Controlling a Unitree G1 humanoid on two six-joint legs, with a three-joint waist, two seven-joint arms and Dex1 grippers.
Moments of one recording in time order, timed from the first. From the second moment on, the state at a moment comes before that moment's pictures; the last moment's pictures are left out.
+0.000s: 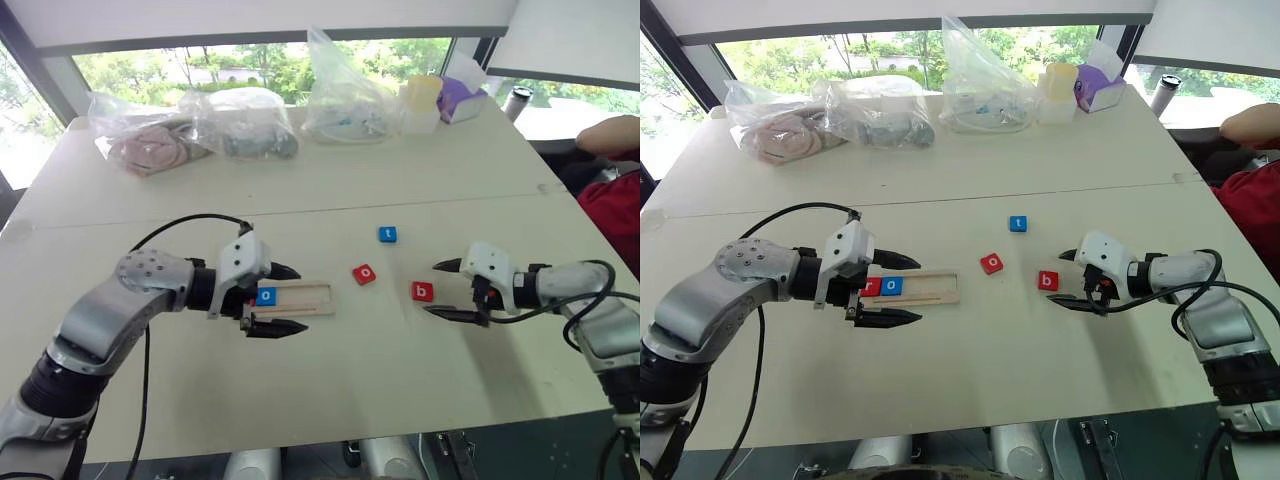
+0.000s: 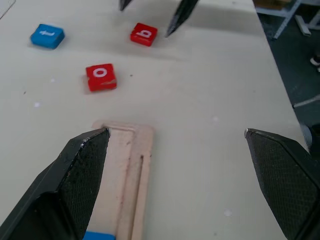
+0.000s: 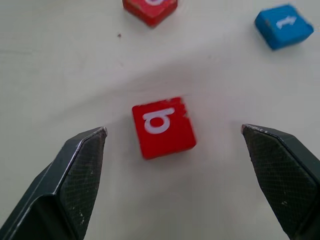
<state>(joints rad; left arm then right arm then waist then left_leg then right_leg) -0.40 0.82 -0.17 -0.45 -0.52 0.69 -1.09 -0.31 -0.89 0.05 0.09 0.19 0.19 1.17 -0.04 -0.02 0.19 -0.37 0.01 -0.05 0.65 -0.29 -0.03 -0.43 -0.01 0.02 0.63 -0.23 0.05</state>
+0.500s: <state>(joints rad) -0.35 0.87 -0.15 -0.40 -0.47 0.66 -1.09 -0.37 -0.81 0.08 0.24 0.18 0.14 1.22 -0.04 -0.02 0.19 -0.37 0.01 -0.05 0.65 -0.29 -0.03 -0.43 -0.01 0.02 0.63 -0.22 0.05</state>
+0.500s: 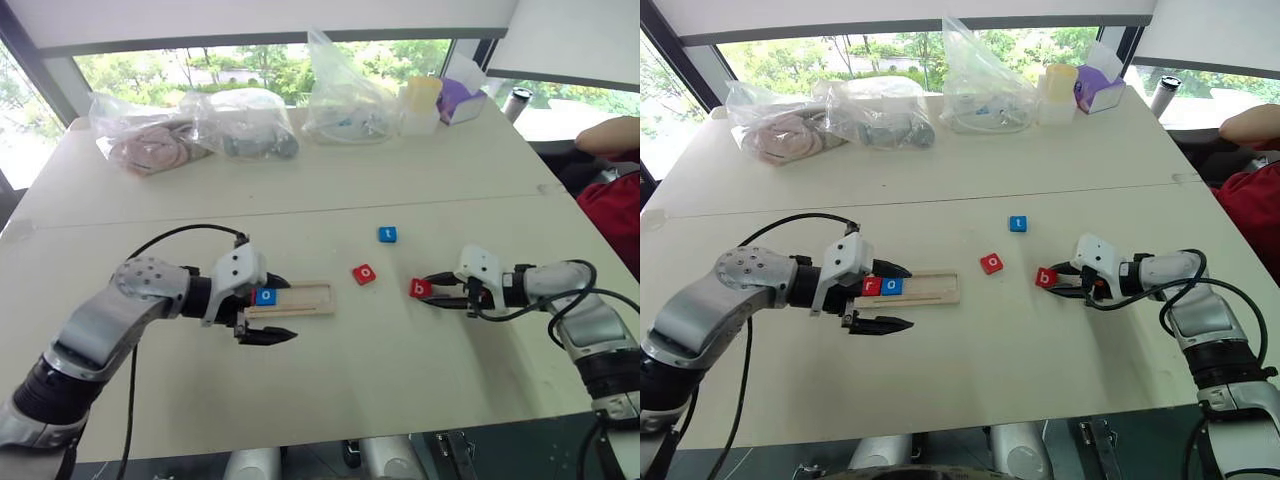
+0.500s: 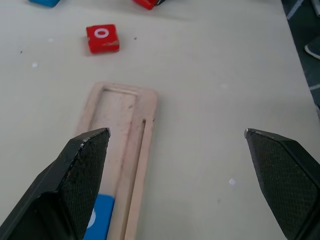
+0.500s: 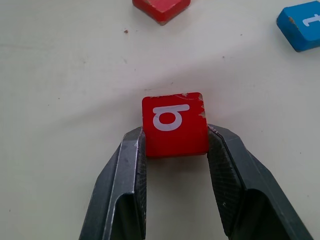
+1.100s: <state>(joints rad) -0.04 1.04 0.21 -0.42 -0.58 0.74 -1.11 -0.82 -0.34 0.47 0.21 0.05 0.43 1.06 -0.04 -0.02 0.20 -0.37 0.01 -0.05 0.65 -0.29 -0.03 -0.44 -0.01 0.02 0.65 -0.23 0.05</state>
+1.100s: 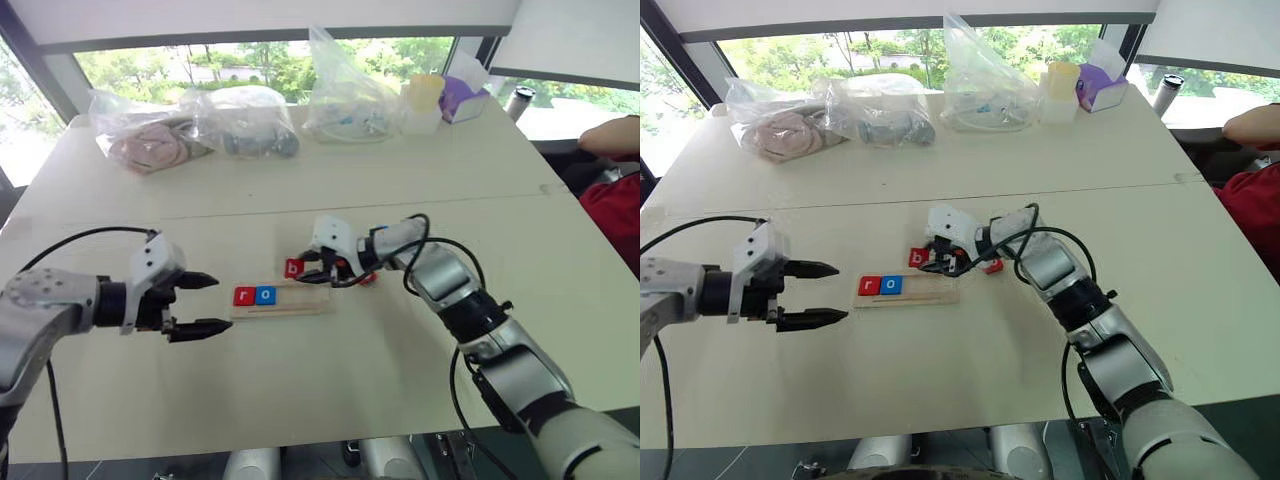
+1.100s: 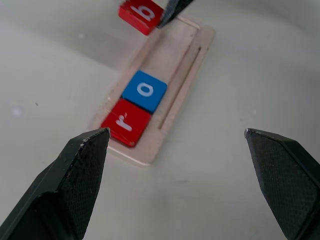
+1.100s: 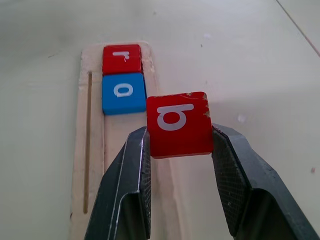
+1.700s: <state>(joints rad) 0.01 1.03 0.27 -0.45 -0.60 0.77 -1.02 -0.76 -0.31 0.55 0.14 0.01 0.51 1.08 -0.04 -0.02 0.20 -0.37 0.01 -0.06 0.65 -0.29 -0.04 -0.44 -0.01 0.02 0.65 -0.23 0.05</state>
